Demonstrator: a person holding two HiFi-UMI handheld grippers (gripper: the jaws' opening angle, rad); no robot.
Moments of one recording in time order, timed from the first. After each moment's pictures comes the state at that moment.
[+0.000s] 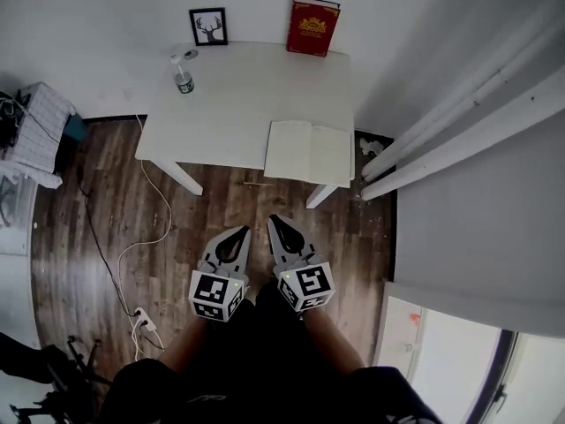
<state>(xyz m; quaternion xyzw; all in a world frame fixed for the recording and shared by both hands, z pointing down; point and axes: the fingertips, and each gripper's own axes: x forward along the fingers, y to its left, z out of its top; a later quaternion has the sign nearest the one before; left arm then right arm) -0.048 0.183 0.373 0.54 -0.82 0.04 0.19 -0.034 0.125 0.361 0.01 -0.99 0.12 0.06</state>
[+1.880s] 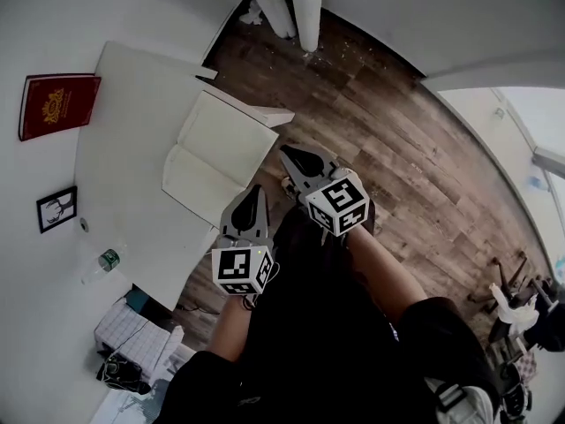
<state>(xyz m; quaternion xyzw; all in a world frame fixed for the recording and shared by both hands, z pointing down) -0.029 -0.079 0.519 0.78 -0.52 0.24 0.26 0.022 -0.138 0.558 0.36 -0.87 0.33 0.05</state>
